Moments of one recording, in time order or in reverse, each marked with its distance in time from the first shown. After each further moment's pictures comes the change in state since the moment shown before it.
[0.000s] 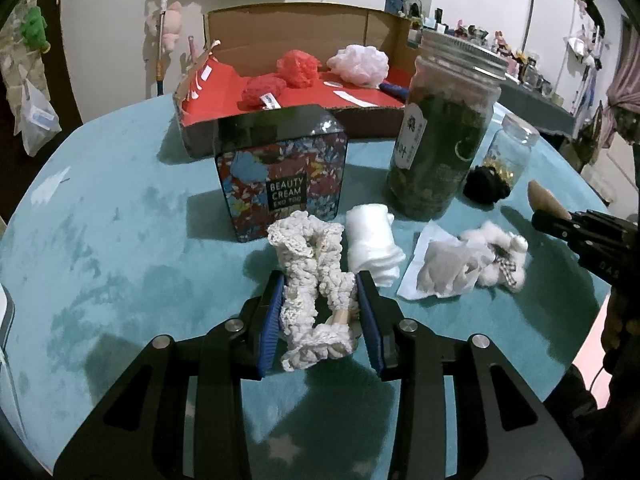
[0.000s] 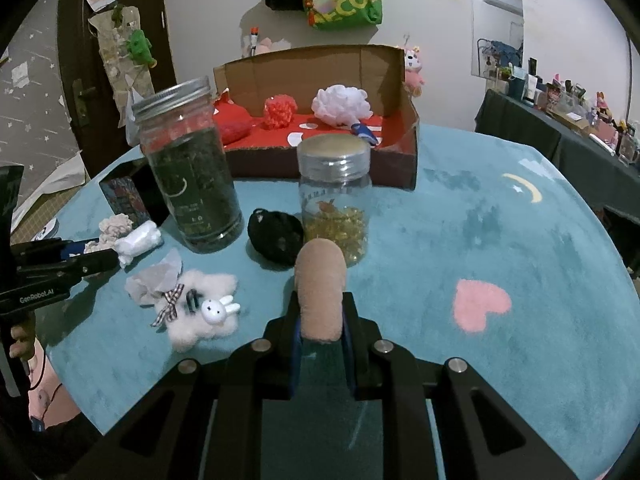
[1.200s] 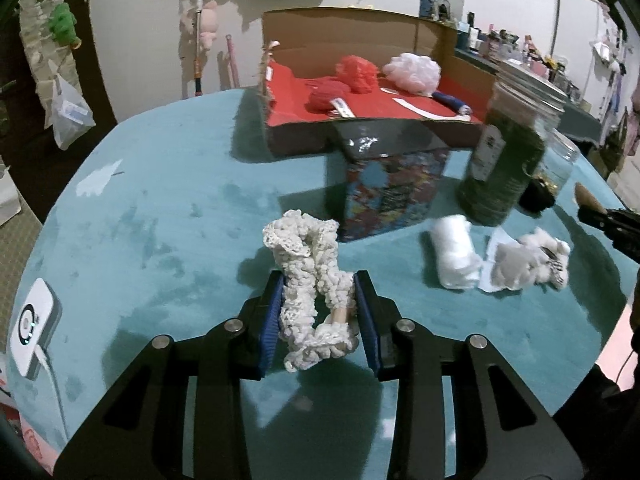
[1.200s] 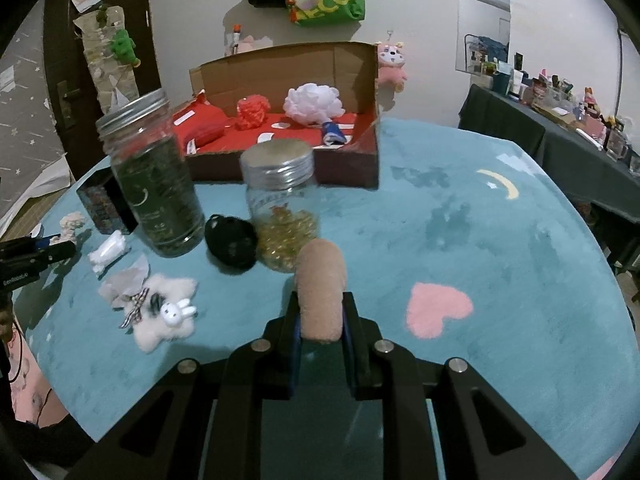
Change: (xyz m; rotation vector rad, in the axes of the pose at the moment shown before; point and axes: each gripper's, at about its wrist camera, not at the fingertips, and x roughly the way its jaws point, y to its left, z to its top) left arm -0.014 0.049 0.004 -0.031 0.003 0.112; right arm 0.000 -0.028 0.009 0.018 0.019 -0.049
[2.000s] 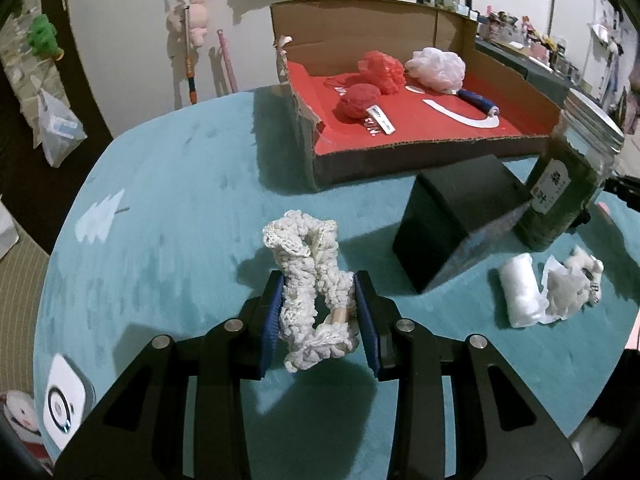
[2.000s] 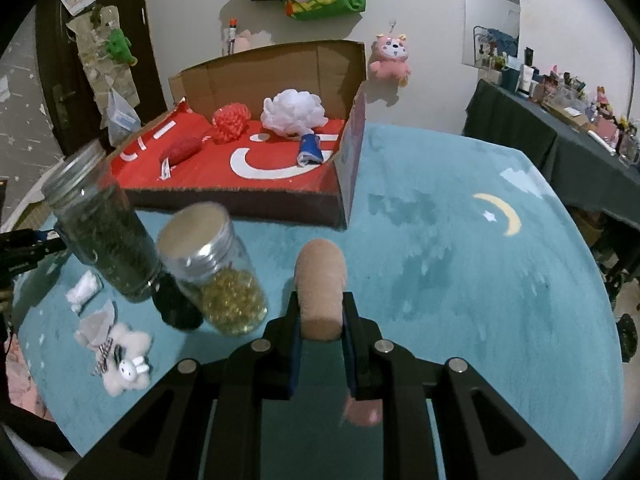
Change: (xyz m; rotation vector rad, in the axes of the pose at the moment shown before) left arm 0.030 0.042 0.042 0.071 0.055 -0.002; right arm 0.026 -0.041 0.049 -0.008 0.042 0.044
